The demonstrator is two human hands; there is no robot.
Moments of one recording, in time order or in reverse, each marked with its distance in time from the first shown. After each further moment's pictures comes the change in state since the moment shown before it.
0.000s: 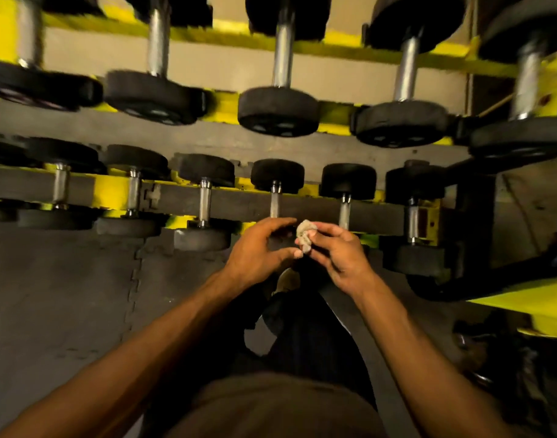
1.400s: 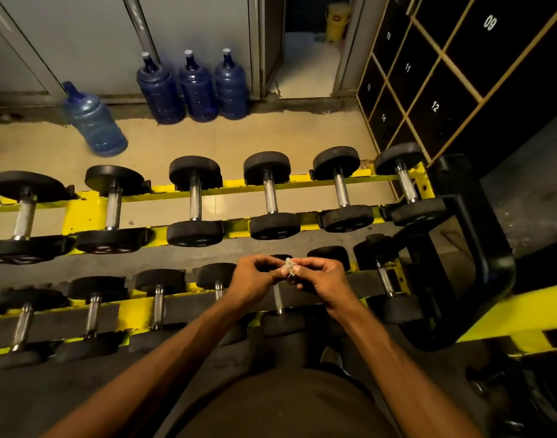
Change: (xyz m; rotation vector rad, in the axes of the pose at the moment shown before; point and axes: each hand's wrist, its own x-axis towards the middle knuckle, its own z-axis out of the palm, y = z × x) left_hand -0.033 0.134 -0.130 -0.254 -0.028 -0.007; right_hand -0.133 -0.074 0.103 -0.214 0.013 -0.472
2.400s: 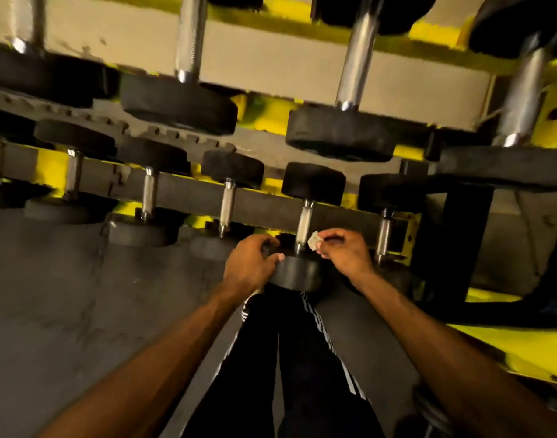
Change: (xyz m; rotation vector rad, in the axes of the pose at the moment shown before) left_hand 0.136 -0.189 0.231 0.364 0.183 -0.416; right_hand 0.213 0.187 -0.246 -0.459 -0.104 0.347
